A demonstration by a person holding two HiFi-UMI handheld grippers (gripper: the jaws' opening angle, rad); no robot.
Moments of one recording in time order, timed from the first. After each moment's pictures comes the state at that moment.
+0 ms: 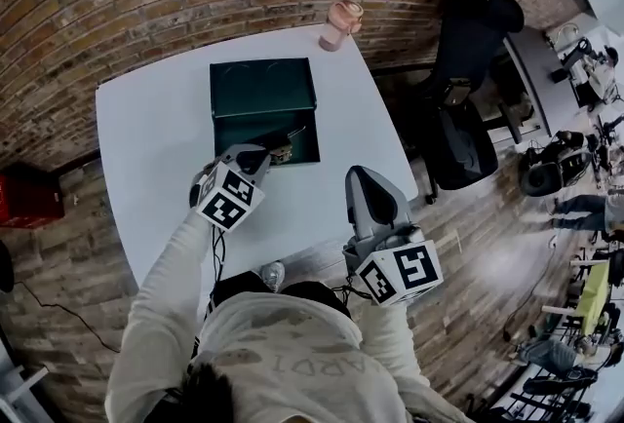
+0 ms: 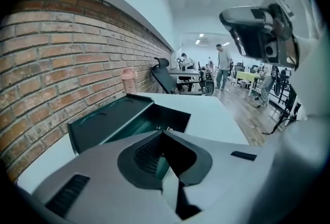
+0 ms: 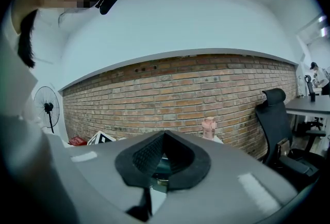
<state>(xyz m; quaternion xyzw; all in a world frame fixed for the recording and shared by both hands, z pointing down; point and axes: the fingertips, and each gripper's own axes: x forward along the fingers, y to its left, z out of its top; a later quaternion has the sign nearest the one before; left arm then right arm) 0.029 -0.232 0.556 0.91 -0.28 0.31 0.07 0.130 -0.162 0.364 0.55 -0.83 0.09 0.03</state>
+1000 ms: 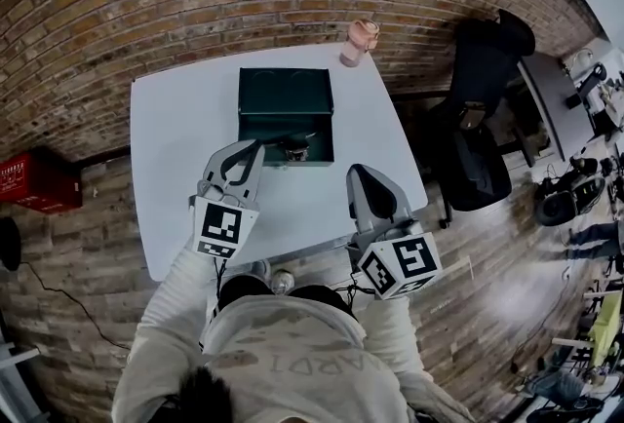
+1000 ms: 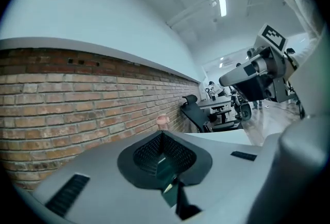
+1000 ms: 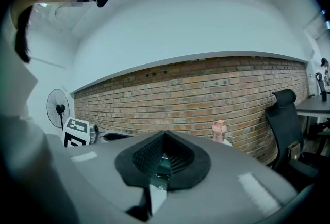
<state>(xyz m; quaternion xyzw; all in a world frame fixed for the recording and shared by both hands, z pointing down) -0.033 -0.185 0.413 0.87 -0.47 0.11 -0.06 0.112 -0.131 0.350 0.51 -0.86 0.08 0.01</state>
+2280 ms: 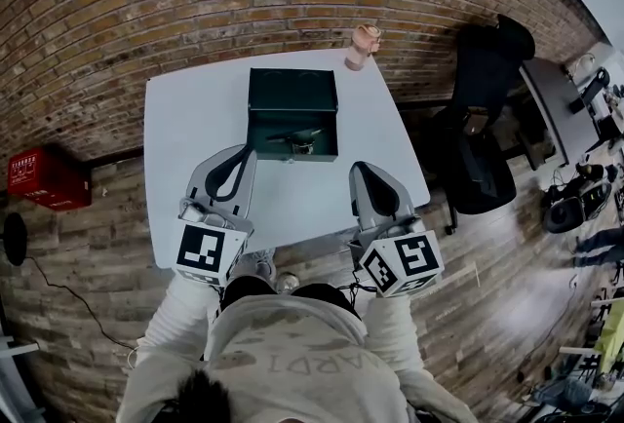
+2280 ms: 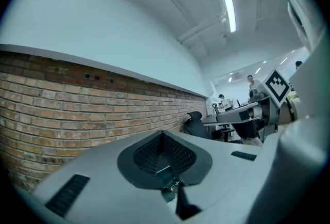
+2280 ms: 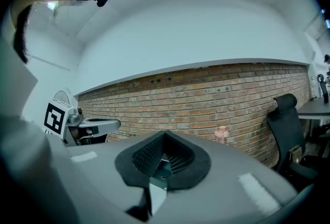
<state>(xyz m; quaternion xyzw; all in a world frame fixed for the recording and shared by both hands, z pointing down) -0.051 -0.106 0.326 0.86 -0.50 0.04 -0.04 0.109 -0.092 0.330 0.50 -0.87 0.05 -0.01</state>
